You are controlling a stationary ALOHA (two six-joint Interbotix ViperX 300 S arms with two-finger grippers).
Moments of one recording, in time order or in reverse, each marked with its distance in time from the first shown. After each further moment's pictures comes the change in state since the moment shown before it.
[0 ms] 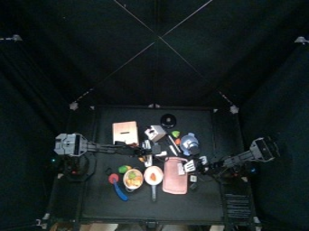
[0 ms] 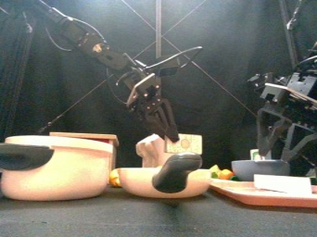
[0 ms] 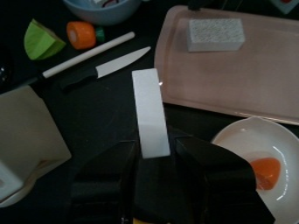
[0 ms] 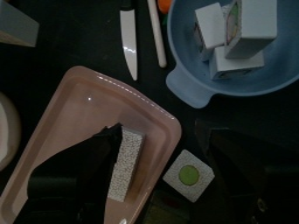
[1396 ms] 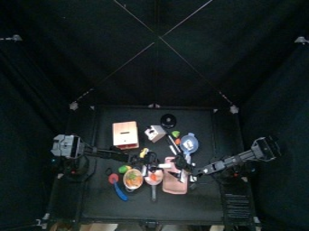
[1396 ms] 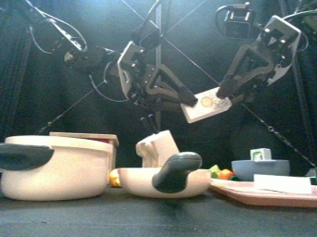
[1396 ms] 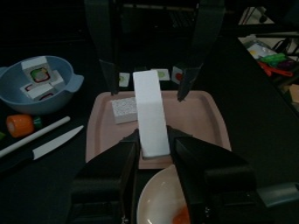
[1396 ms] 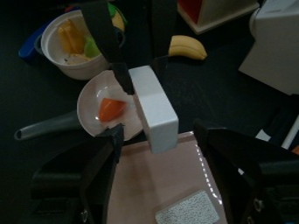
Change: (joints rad) left arm -0.084 0.034 0.094 0.029 -0.531 0.002; right arm 0.000 0.035 -0.127 -0.477 -0.290 -0.290
